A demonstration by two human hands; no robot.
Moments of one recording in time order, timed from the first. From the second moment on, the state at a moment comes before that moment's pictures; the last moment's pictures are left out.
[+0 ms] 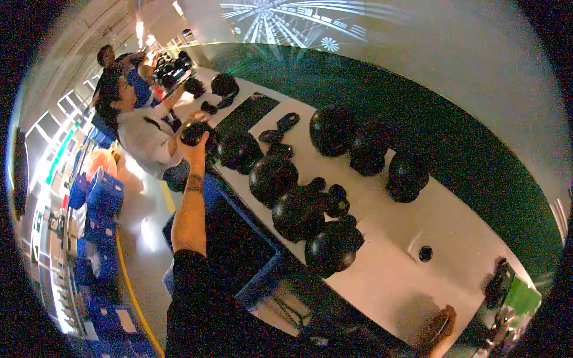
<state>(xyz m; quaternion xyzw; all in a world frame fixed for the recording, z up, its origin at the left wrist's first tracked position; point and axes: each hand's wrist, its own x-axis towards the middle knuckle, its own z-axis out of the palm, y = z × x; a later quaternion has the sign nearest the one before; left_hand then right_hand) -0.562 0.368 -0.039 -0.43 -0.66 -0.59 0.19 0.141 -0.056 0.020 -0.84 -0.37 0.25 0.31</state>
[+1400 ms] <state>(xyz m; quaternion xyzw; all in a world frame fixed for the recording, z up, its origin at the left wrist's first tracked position) -0.168 0.126 0.089 -0.92 -0.28 -0.16 -0.24 0.199 -0.080 -0.015 -0.72 -0.42 0.20 0.51</state>
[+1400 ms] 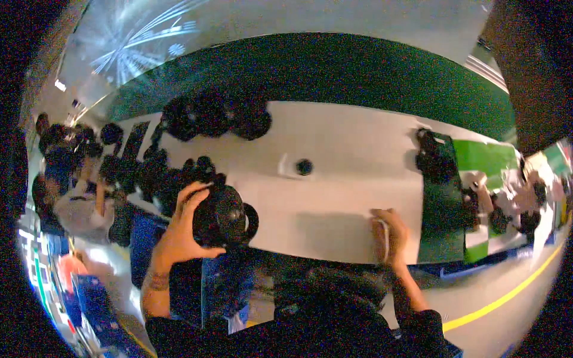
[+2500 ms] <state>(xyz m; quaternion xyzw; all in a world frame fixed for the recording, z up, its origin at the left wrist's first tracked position) 0.065 0.068 -0.017 -0.74 -0.19 -0.42 -0.49 0.214 -0.017 0.103 -0.62 -0.68 0.02 0.39</state>
